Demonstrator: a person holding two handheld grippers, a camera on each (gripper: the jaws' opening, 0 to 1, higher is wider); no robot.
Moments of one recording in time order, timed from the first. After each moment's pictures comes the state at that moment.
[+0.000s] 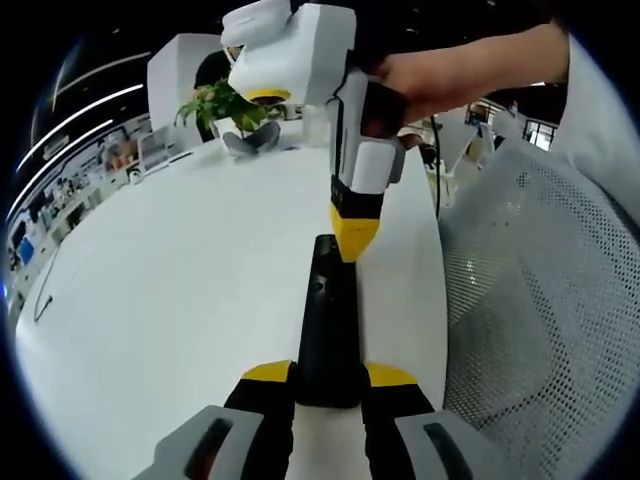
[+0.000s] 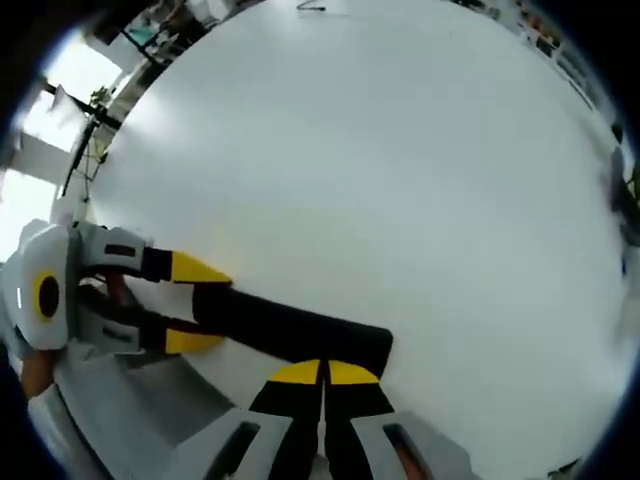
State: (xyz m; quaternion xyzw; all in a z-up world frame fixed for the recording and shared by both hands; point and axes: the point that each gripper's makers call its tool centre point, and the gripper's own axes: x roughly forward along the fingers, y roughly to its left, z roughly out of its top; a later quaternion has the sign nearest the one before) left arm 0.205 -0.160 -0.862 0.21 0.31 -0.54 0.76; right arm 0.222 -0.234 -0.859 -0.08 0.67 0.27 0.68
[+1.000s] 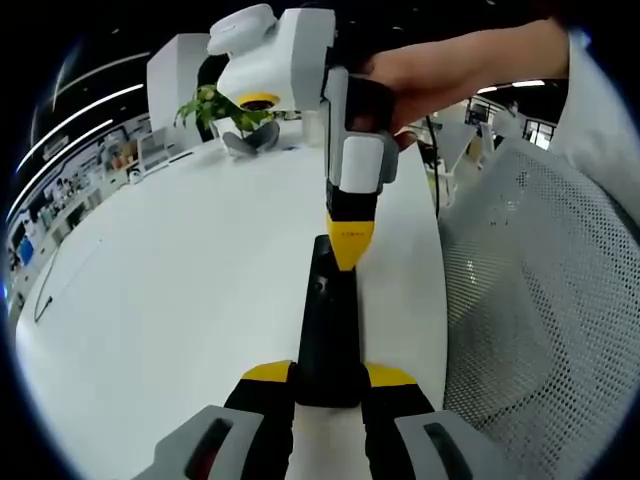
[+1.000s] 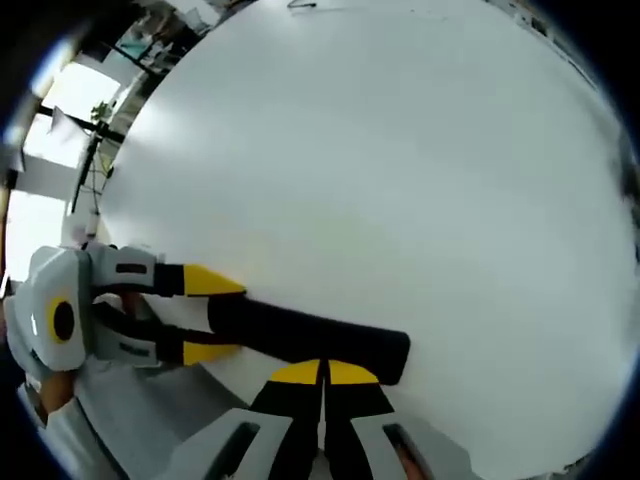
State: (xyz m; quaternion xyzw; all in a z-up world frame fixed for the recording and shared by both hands) left arm 0.204 -0.161 -0.862 0.21 0.31 -0.54 0.76; right arm 0.218 -0.222 -0.859 -0.05 0.68 0.28 0.67
